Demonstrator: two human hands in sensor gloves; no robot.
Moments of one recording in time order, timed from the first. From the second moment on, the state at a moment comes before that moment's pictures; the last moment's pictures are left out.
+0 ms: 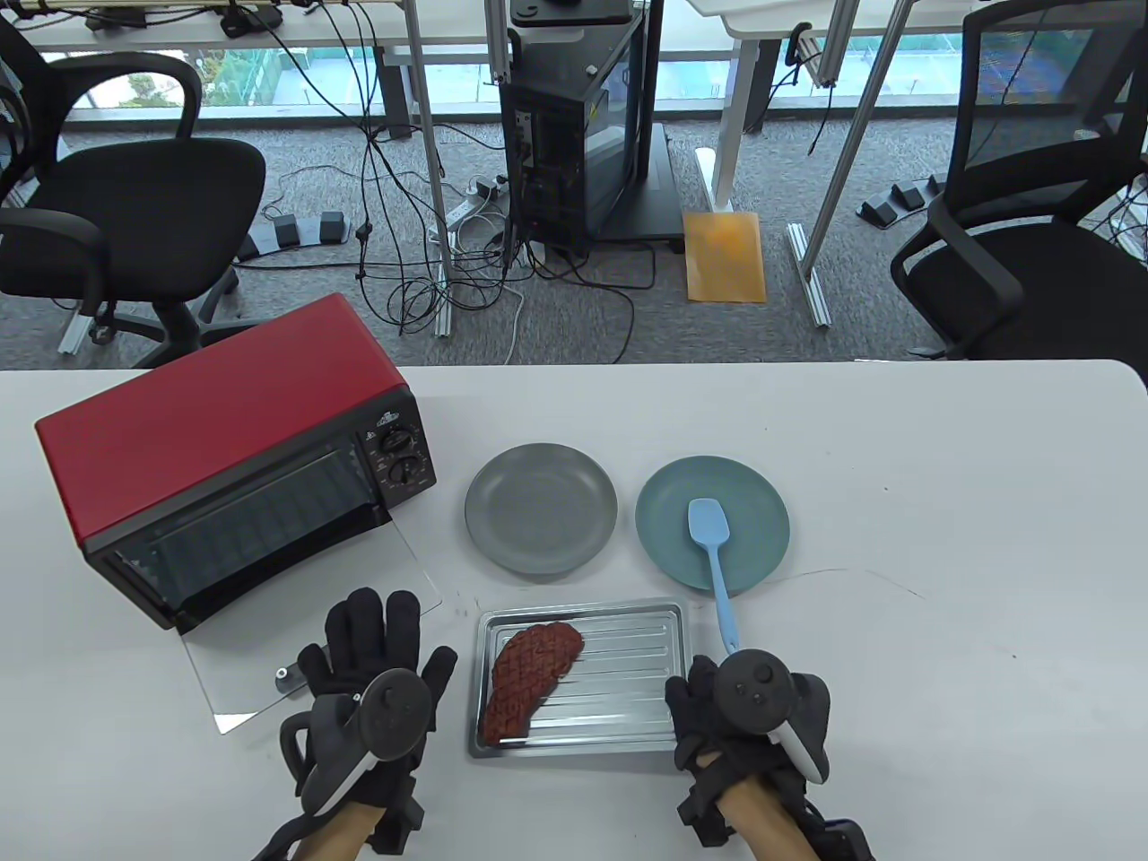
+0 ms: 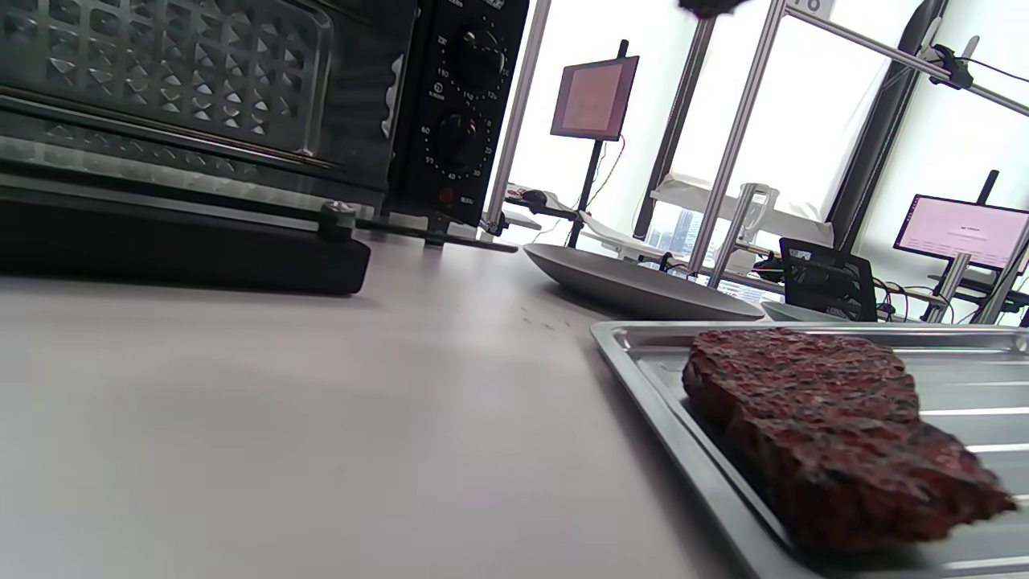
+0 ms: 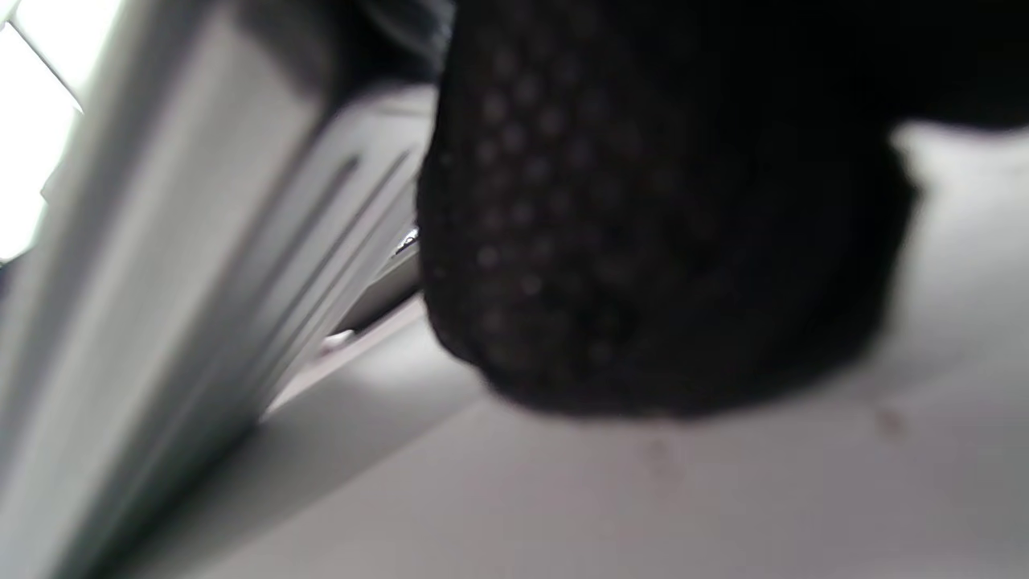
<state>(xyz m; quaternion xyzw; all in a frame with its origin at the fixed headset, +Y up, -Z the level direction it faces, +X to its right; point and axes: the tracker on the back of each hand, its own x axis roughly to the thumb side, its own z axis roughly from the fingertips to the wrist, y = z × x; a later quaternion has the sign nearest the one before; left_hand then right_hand) -0.206 -0.729 -0.224 0.02 -0.01 0.11 0.99 0.143 -0.773 -0.247 0.04 0.03 0.96 0.29</state>
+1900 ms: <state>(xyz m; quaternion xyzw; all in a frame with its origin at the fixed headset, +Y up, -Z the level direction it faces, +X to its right) -0.199 -0.731 -0.223 -0.02 -0.03 0.07 1.00 0.125 -0.720 -0.229 0.11 -0.13 0.98 0.05</state>
